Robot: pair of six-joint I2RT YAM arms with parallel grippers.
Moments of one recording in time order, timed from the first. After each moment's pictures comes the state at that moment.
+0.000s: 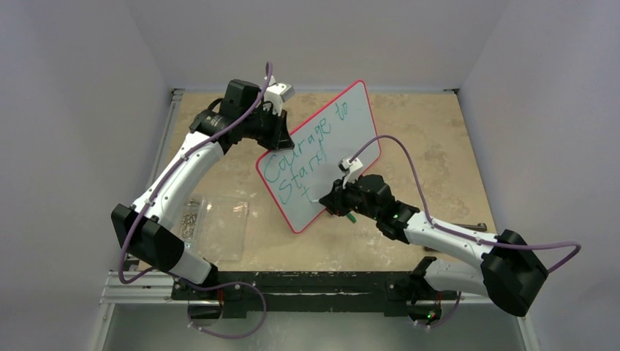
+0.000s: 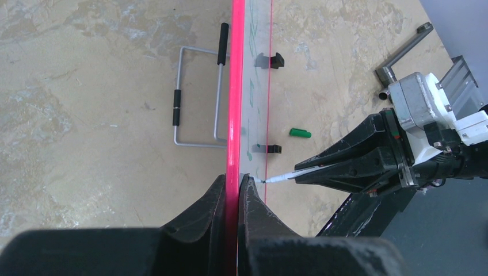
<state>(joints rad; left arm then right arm) -0.44 1.51 1.57 -0.78 0.42 -0.07 0.79 1.15 0.53 0.23 -0.09 0.39</state>
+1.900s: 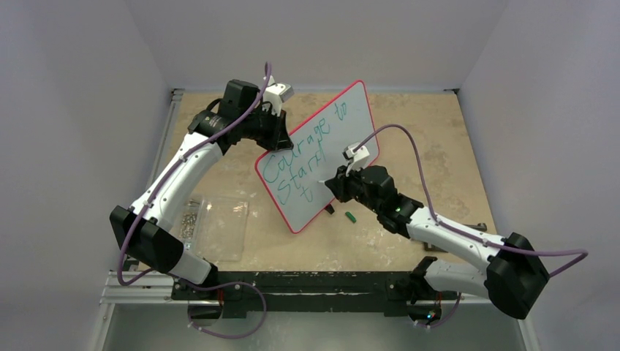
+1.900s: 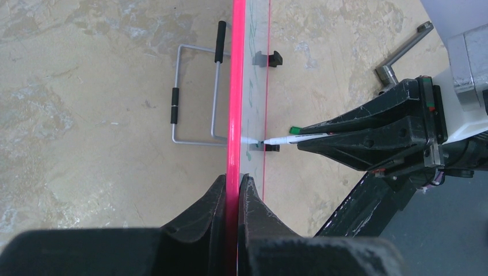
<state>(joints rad) -0.44 1.50 1.57 -0.79 0.42 -0.07 0.77 1.13 0.62 0.18 0.08 0.30</state>
